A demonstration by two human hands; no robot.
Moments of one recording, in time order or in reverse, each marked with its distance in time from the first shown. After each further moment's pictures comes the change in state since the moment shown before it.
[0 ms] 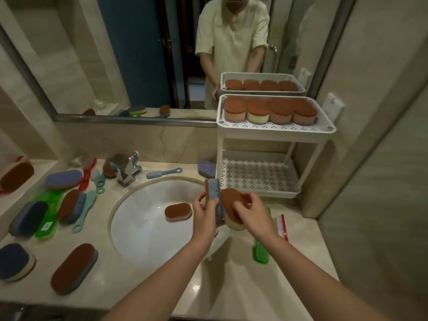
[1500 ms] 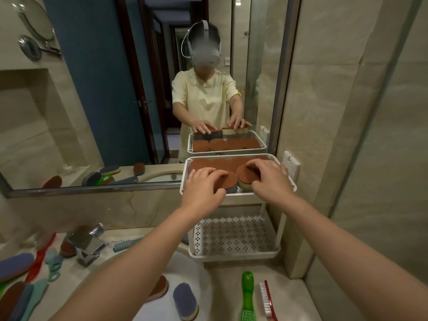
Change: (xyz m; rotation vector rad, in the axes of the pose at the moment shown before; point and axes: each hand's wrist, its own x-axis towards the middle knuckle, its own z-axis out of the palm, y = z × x) left_hand 0.089 0.174 0.122 1.199 -0.201 0.961; right_hand 0.133 -0.121 -0.176 -0.577 0.302 -0.447
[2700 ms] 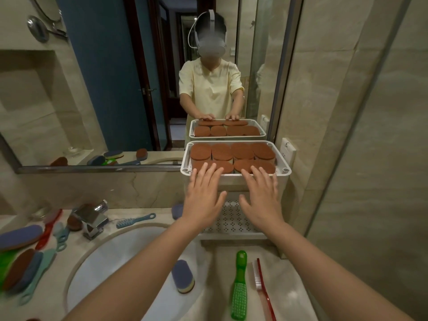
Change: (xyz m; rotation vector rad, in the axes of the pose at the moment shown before) left_hand -0.066 0.006 0.036 0.198 0.071 0.056; right_hand -0.091 -0.002 0.045 -0.148 0.038 -0.075
